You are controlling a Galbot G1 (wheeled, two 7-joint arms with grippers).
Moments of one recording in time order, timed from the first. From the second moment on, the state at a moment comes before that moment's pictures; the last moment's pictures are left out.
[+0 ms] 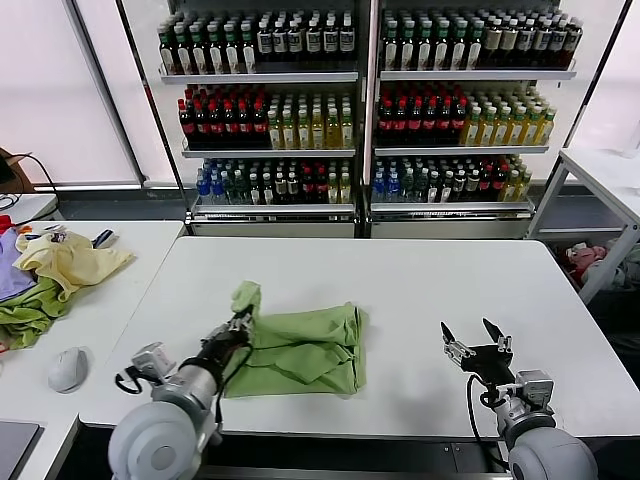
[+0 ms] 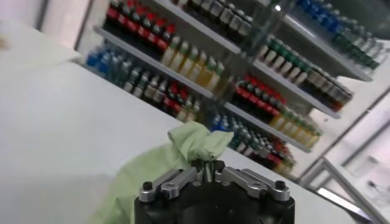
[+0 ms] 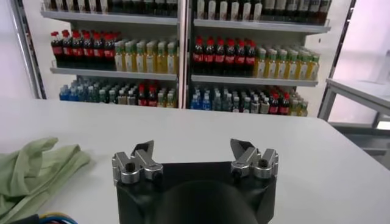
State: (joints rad) left arm 1.22 -1.27 -0.33 -2.23 -1.02 0.55 -0.54; right arm -1.42 1.15 0.60 2.11 0.40 -0.41 0.07
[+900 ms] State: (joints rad) left arm 1.06 -1.43 -0.04 -1.97 -0.90 0.49 -0.46; right arm -1.38 1.14 0.57 2.09 0.40 -0.41 0.07
